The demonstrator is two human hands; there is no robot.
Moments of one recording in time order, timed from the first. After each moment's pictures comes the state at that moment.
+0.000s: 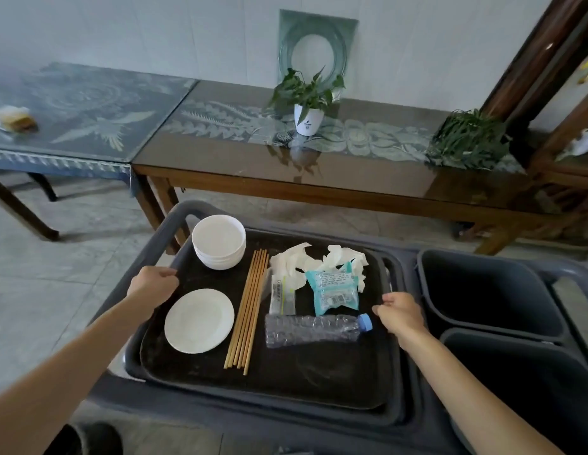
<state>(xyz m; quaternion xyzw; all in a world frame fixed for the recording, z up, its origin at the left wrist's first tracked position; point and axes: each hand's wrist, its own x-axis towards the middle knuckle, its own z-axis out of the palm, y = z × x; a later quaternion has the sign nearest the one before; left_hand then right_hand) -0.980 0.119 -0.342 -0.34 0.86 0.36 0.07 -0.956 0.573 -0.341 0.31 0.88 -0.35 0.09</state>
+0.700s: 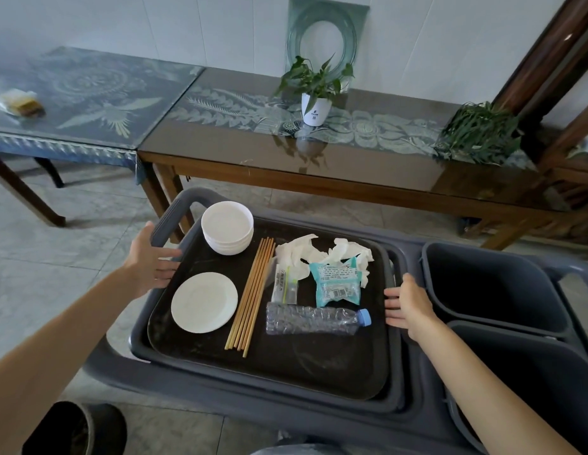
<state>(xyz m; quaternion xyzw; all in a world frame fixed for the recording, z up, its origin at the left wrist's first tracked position) -0.982 0.106 -0.308 -0.39 0.65 0.63 0.17 -0.961 0.586 -0.332 0.42 0.71 -0.54 0.14</state>
